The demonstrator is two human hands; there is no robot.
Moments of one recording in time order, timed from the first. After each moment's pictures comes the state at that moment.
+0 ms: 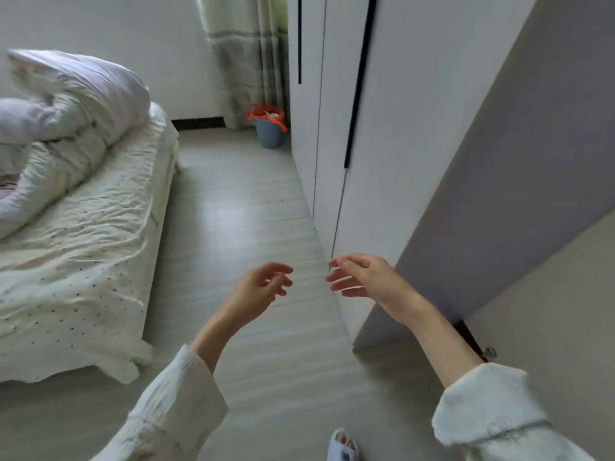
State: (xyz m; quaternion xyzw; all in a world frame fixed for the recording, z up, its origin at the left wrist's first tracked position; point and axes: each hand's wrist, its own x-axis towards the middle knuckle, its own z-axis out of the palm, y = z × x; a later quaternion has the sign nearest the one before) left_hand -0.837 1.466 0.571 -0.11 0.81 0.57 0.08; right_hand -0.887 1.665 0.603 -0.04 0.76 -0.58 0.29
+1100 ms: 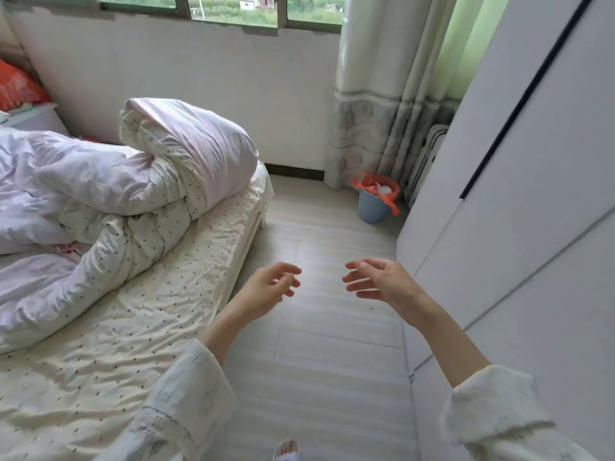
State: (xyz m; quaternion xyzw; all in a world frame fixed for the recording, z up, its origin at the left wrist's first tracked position) left_hand -1.332 1.000 0.585 -0.22 0.79 0.56 -0.03; right_hand -1.454 1.179 0.609 -0.15 0.77 -0.52 0.34
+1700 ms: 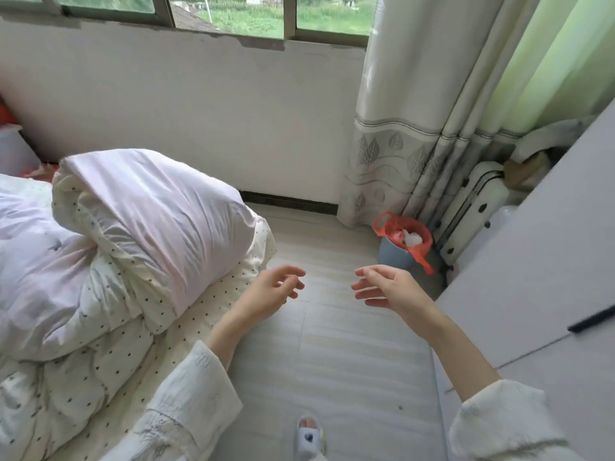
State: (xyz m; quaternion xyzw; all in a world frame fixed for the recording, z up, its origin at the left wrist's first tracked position) left_hand -1.697 0.722 0.579 -0.23 0.79 0.57 -0.02; right_hand -1.815 0.902 0.597 -0.13 0.77 -0.53 0.33
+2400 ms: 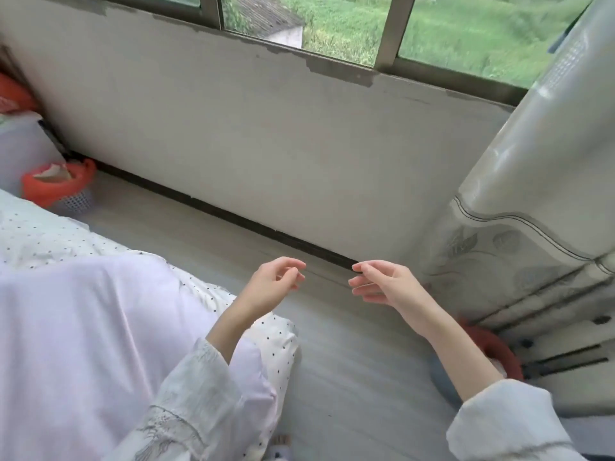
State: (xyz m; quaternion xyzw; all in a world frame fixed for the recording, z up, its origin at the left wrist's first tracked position) left_hand -2.054 0.313 0.575 -0.32 0.73 0.59 -0.09; right_hand -2.202 0.462 0.604 -0.21 0.76 -0.47 0.39
